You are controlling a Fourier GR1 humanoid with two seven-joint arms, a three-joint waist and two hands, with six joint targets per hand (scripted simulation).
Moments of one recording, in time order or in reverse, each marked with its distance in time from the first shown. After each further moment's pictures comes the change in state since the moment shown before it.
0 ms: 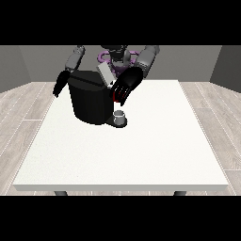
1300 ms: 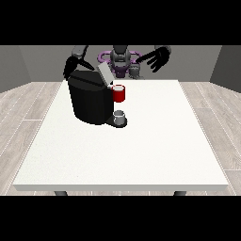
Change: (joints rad) left arm 0.427 -0.404 0.247 0.005 0.370 -0.030 -0.039; right arm 0.312 0.003 -0.067 0.085 -0.084 0.038 -0.075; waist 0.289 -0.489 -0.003
